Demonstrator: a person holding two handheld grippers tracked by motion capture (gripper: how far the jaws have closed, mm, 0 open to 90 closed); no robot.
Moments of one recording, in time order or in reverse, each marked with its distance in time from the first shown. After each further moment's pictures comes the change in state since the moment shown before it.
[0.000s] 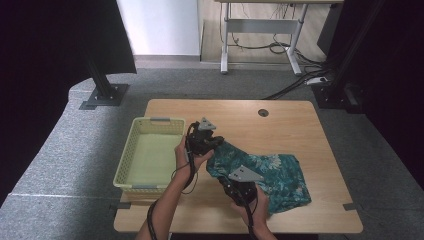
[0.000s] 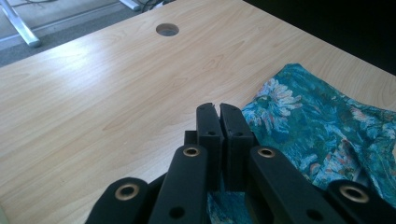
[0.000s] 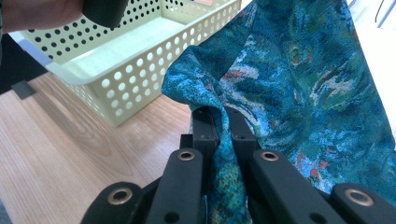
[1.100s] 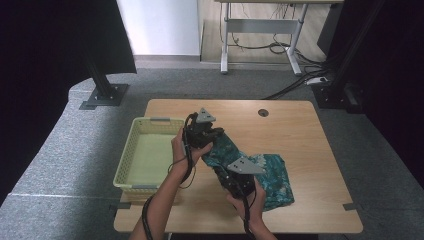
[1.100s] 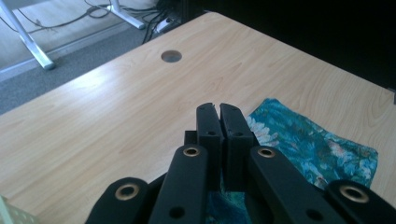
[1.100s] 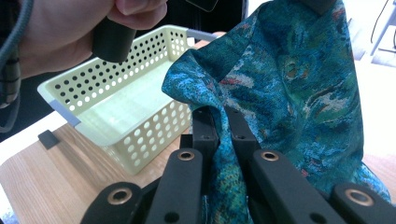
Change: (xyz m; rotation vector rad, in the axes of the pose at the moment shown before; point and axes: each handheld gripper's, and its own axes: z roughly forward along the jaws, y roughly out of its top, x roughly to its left) left arm -0.005 0.027 -0.028 -0.035 0.020 0.051; right arm 0.008 0.037 -0.011 -0.105 0.011 0.051
